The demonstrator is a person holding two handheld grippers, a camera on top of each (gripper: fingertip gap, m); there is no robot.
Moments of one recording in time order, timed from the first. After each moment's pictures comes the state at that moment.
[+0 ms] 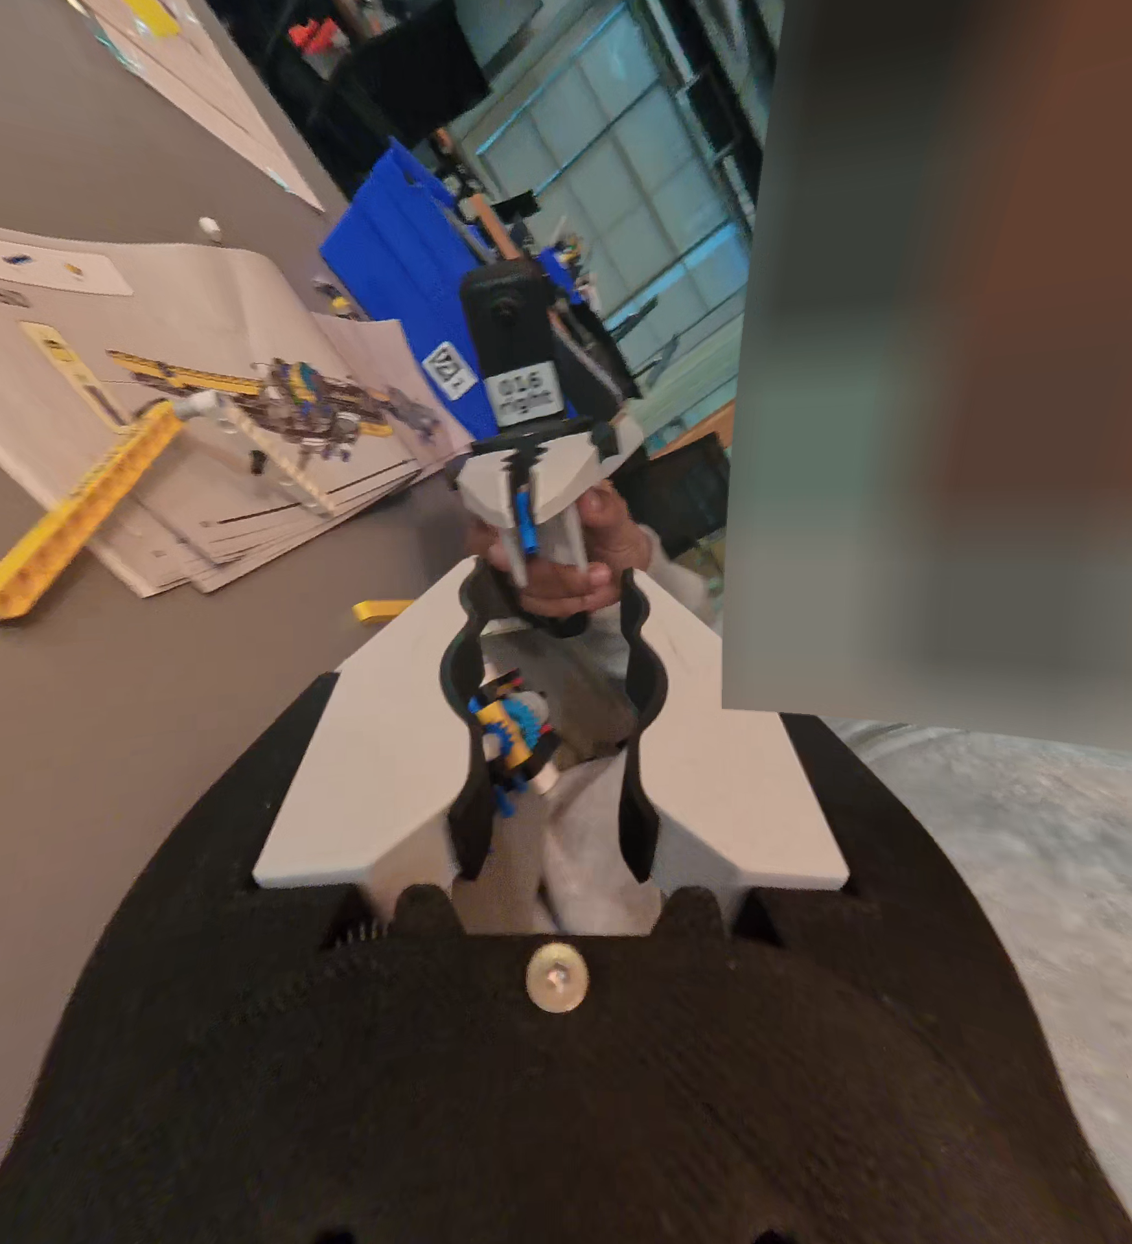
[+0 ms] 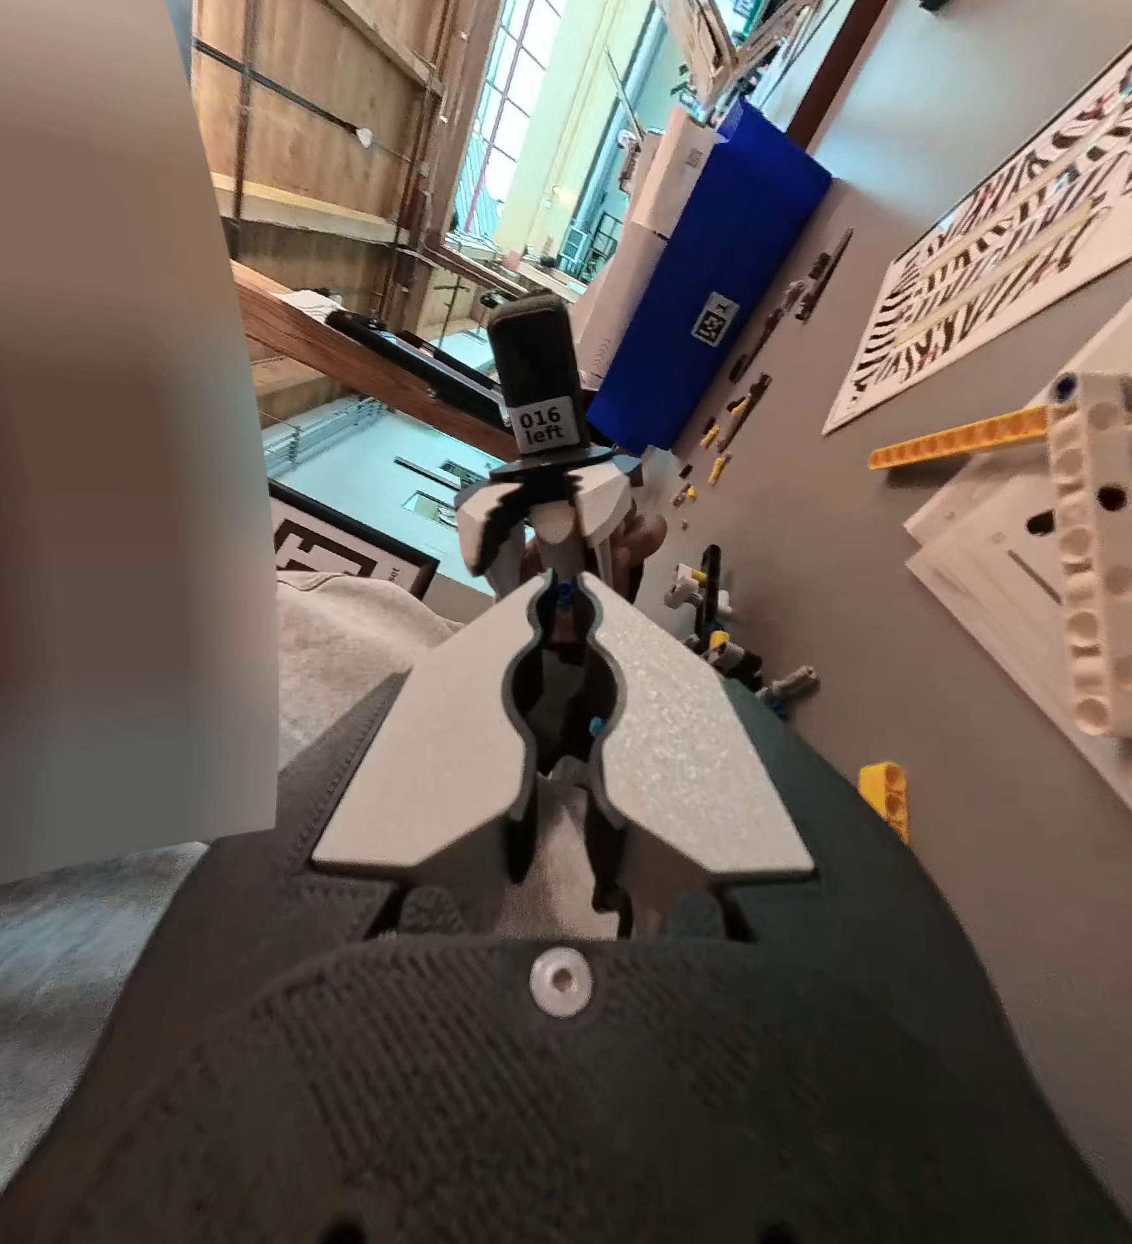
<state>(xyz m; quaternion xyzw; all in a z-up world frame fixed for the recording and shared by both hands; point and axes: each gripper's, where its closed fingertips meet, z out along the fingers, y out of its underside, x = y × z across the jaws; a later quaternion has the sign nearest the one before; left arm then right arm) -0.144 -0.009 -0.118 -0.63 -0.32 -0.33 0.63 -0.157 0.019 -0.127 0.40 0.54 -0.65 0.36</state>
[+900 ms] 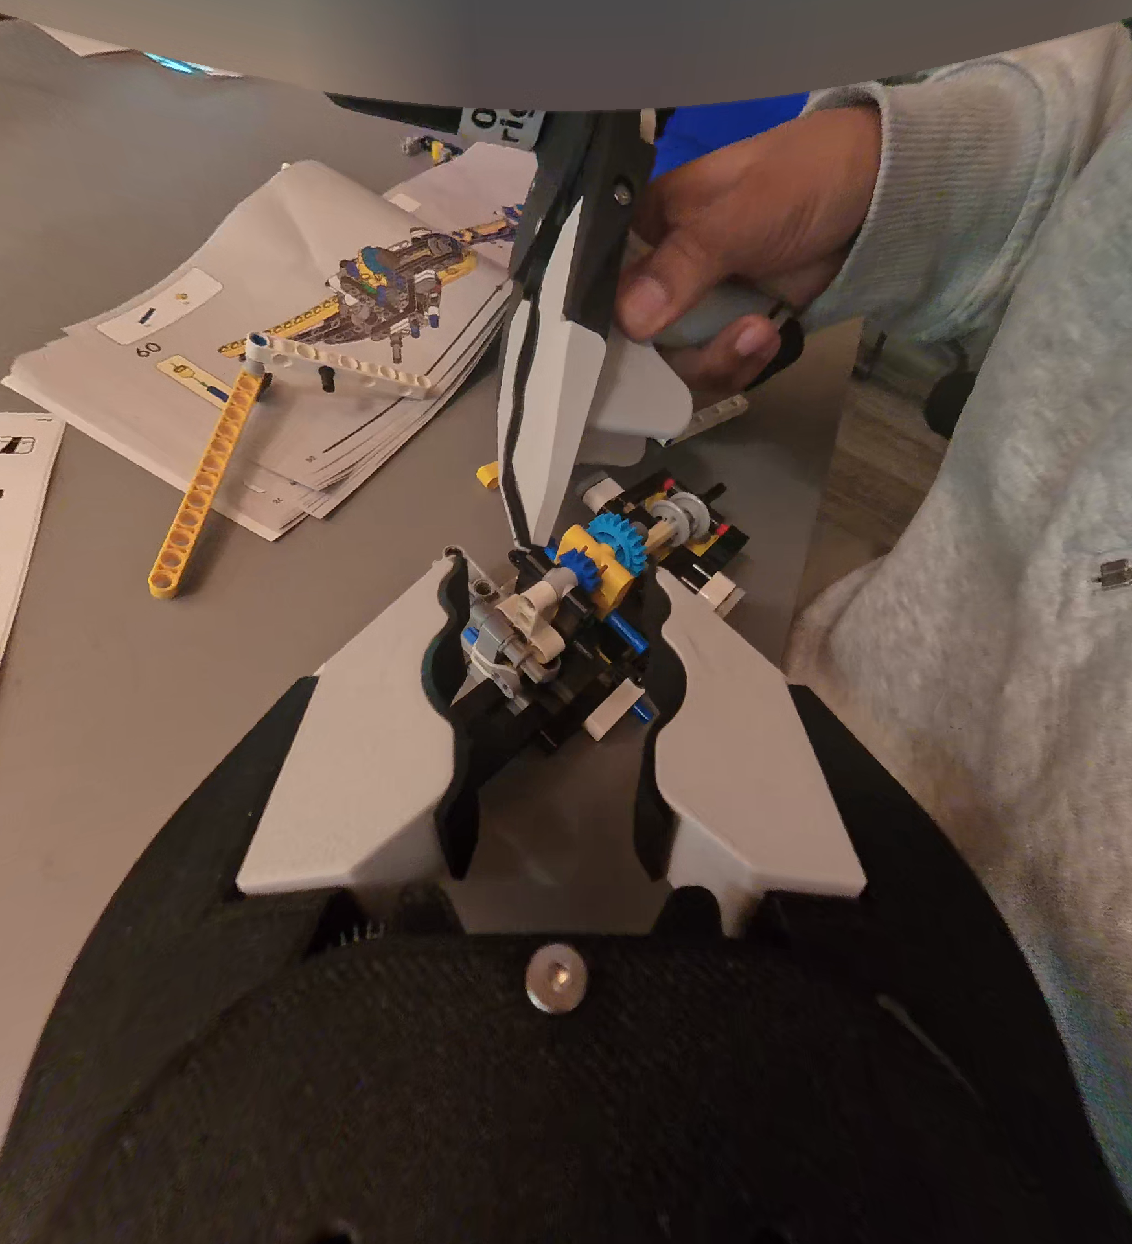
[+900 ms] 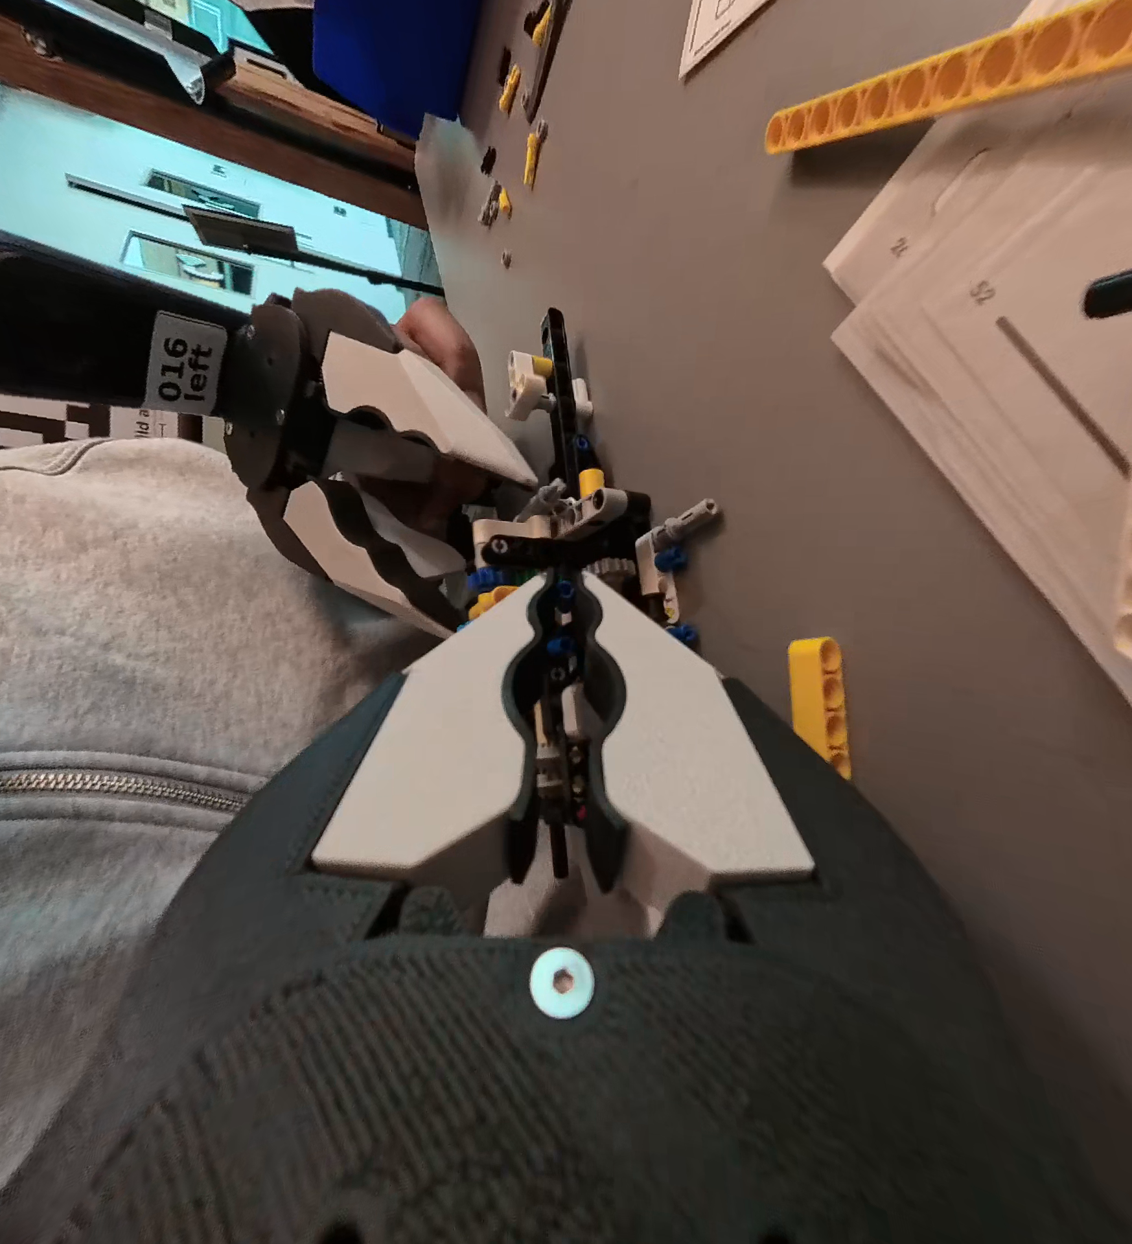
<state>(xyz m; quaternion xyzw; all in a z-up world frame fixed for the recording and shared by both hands) -0.108 -0.010 -0.182 -0.83 -0.17 -0.03 0.53 -0.122 -0.006 -0.194 0.43 0.70 -0.42 0.38</state>
